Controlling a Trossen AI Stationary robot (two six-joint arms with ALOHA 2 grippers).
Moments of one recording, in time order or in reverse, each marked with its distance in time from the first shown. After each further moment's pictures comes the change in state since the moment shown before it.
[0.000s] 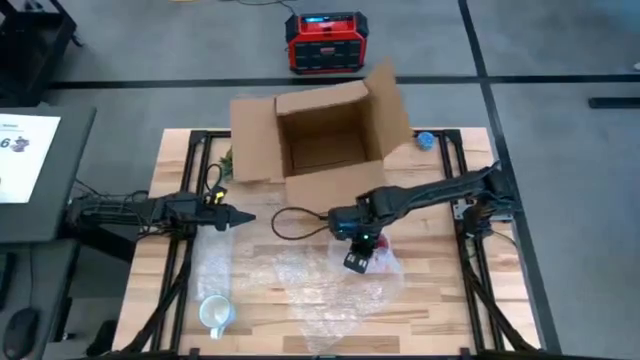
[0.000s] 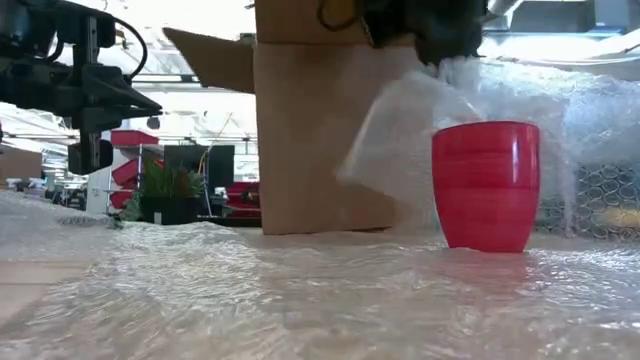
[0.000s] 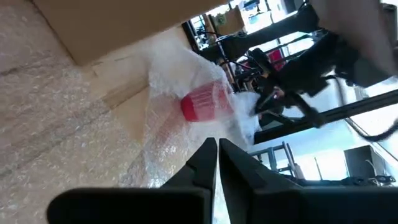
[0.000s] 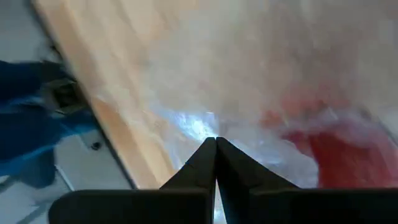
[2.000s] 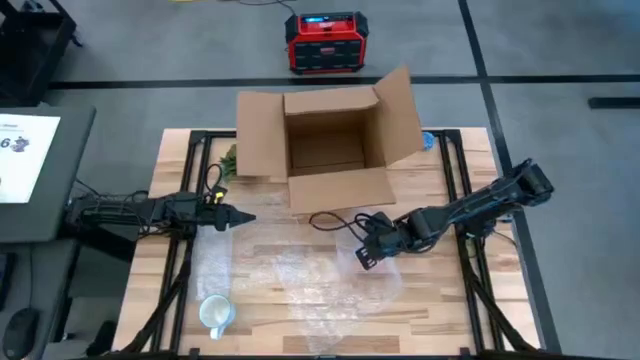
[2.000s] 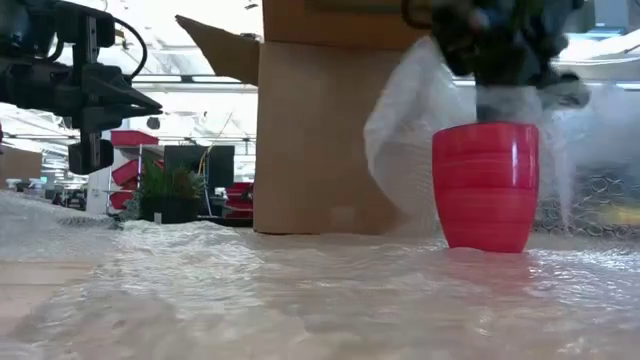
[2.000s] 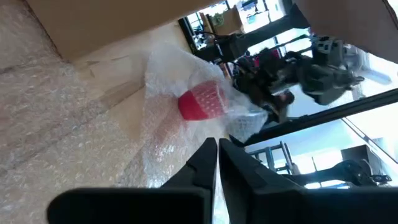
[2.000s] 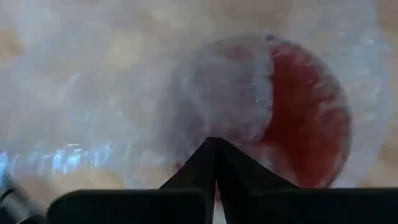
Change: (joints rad) left arm 0.000 0.000 -0.001 0.019 0.005 -0.003; right arm 0.156 -0.287 -0.523 0.443 0.427 0.703
